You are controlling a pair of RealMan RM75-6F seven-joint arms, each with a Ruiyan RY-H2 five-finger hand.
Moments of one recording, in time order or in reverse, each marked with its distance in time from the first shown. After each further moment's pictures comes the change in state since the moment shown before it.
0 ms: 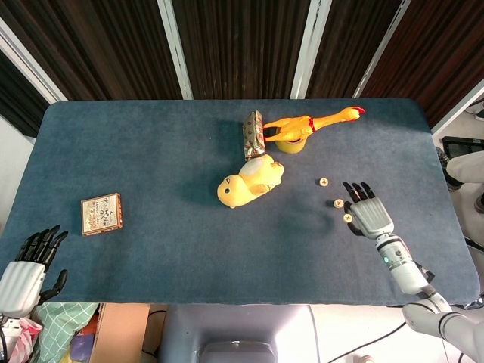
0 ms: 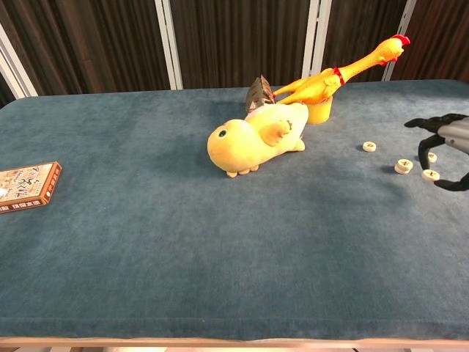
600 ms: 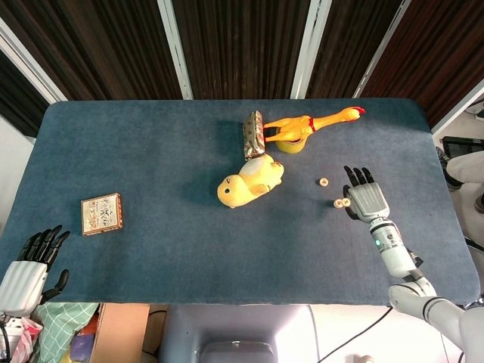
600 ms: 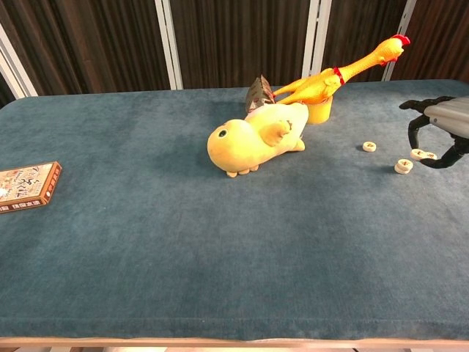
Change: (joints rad) left arm -0.002 -0.004 -0.001 -0.004 -0.004 -0.009 0.016; right arm 0.077 -0.068 0.084 0.082 0.125 -0.107 -0.094
